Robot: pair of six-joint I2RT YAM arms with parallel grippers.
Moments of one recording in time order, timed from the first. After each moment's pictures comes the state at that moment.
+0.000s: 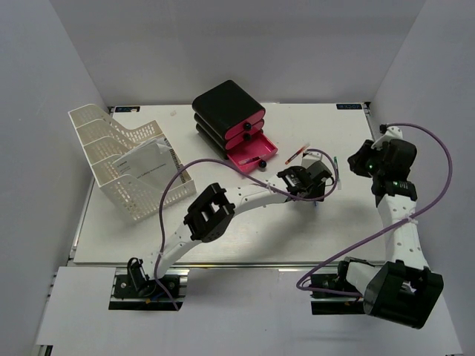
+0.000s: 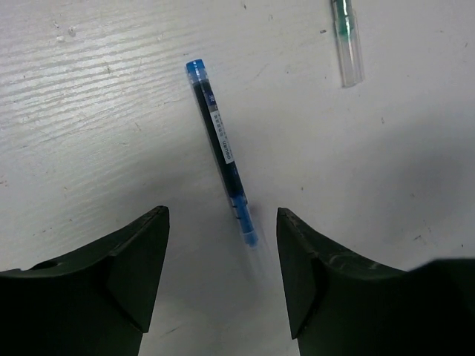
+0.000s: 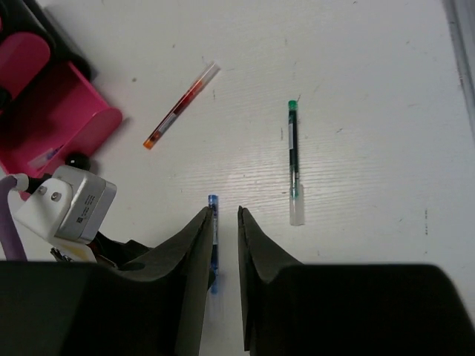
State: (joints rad) left arm -1.11 2.47 2.15 -0.51 -0.29 -0.75; right arm -0.21 1.08 0.86 -0.28 -0.32 0.13
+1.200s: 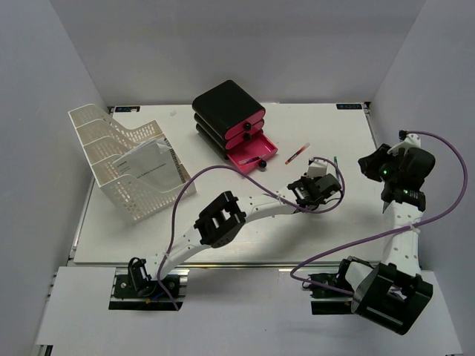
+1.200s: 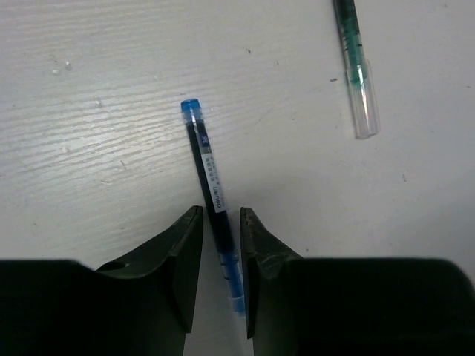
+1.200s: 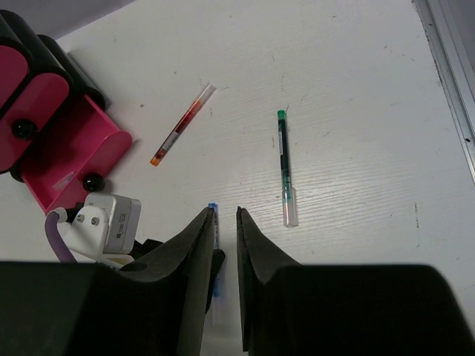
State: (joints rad) left arm -1.17 2.61 2.25 -0.44 -0.55 -0.76; right arm -0.40 1.01 0.80 -0.23 -0.47 0.19
